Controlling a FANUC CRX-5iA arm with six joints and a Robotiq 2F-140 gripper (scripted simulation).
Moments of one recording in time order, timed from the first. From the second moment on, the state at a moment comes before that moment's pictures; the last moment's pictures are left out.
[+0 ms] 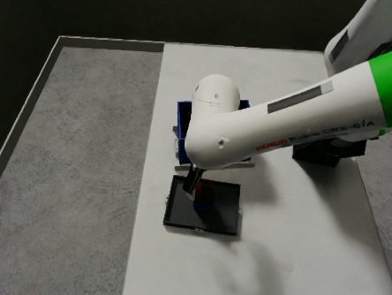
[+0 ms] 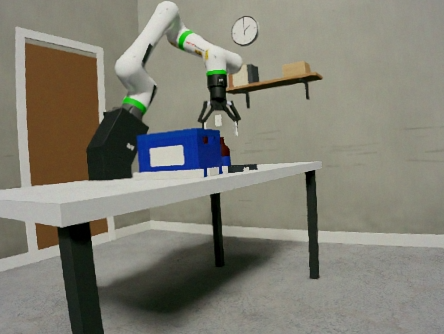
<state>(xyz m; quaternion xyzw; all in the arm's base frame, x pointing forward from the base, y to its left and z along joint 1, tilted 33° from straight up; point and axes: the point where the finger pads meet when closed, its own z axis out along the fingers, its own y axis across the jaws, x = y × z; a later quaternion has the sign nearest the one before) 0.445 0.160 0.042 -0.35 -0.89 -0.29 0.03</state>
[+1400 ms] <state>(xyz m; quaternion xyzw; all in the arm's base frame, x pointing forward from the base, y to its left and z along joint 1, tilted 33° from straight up) 0.444 0.154 0.050 -0.35 -0.89 -0.29 0.03</state>
